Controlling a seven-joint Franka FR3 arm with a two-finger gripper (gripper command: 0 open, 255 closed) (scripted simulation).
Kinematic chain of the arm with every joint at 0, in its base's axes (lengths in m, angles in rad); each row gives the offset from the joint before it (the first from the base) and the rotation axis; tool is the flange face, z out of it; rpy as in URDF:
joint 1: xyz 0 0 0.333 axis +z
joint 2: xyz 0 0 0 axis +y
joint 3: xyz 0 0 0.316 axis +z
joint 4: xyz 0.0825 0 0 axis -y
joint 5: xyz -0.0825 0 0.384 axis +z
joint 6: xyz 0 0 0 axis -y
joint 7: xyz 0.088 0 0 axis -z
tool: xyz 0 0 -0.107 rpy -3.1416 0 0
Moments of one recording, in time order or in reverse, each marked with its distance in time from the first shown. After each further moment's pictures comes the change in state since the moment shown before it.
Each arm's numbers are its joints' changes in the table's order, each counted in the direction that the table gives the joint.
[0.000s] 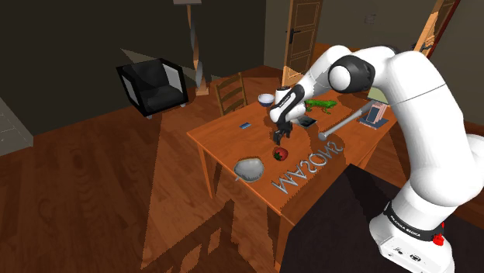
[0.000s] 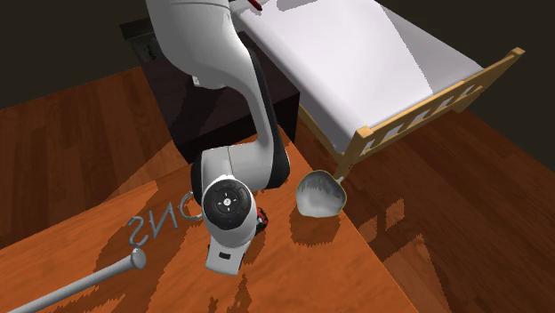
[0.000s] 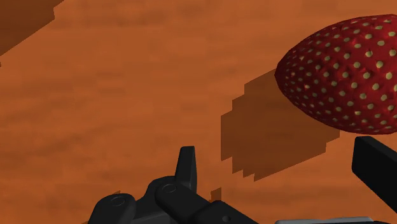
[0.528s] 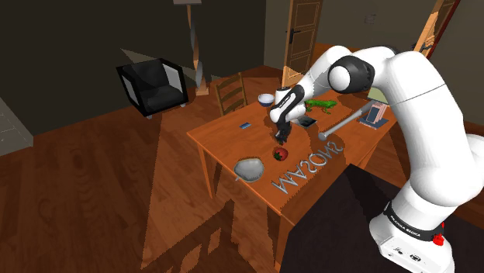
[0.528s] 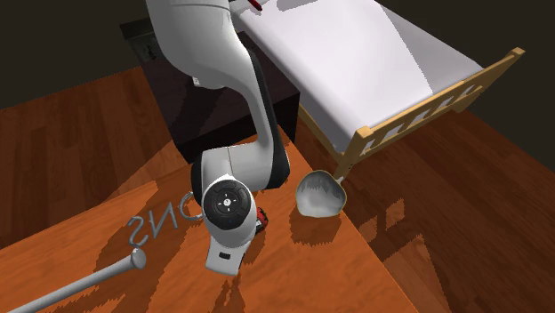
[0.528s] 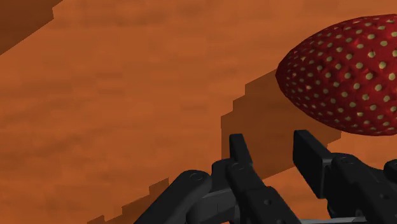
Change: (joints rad) arm -0.001 0.004 0.000 0.001 0.000 0.003 0.000
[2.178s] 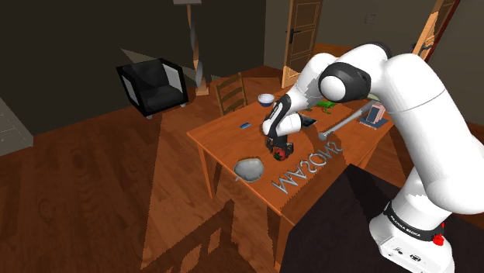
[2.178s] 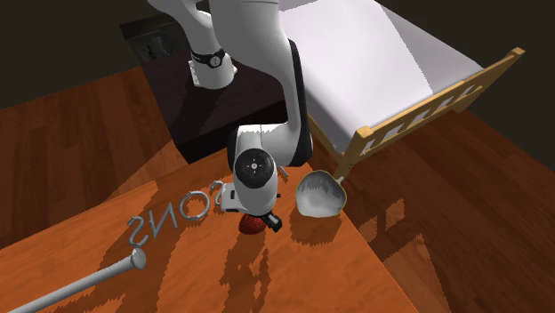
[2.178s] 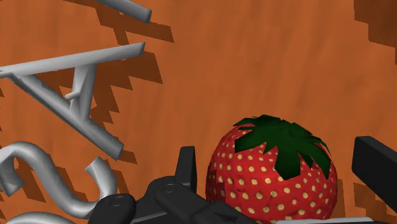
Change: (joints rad) arm 0.313 -0.027 -0.177 -0.220 0.402 0.125 1.125
